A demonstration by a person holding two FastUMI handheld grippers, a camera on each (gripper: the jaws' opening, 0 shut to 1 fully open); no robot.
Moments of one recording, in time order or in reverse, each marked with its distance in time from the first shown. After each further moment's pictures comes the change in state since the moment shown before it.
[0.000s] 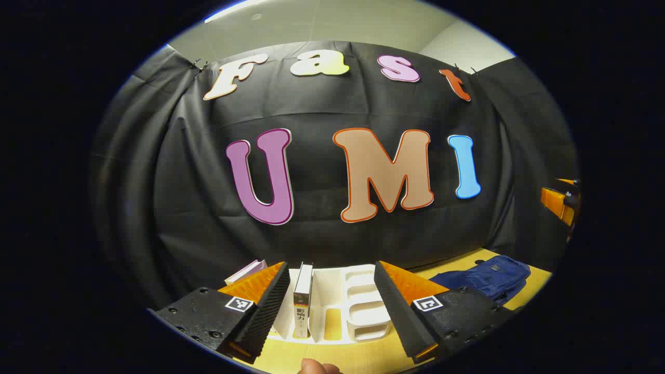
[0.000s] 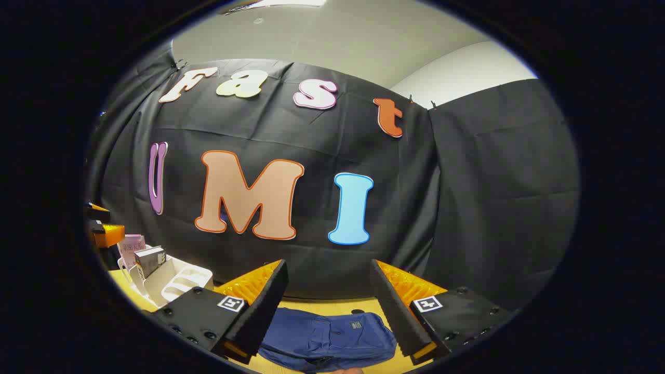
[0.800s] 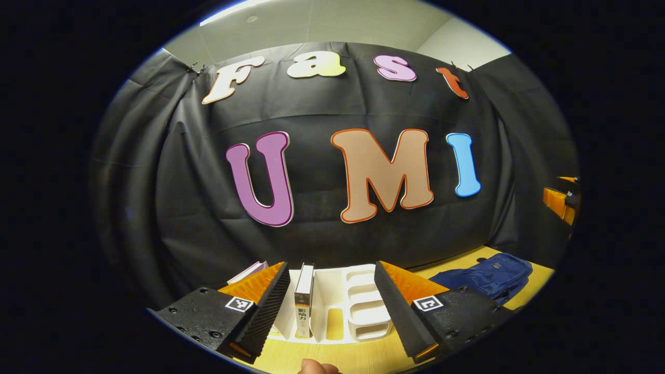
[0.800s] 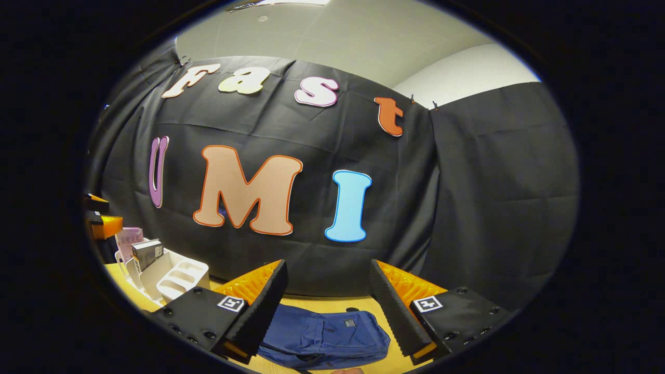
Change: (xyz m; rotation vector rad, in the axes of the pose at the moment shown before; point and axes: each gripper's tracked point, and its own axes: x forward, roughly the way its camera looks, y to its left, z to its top) left arm -0.006 -0.004 0.002 0.019 -0.002 0.006; right arm -0.003 -0.010 -0.005 -0.030 0.011 0.004
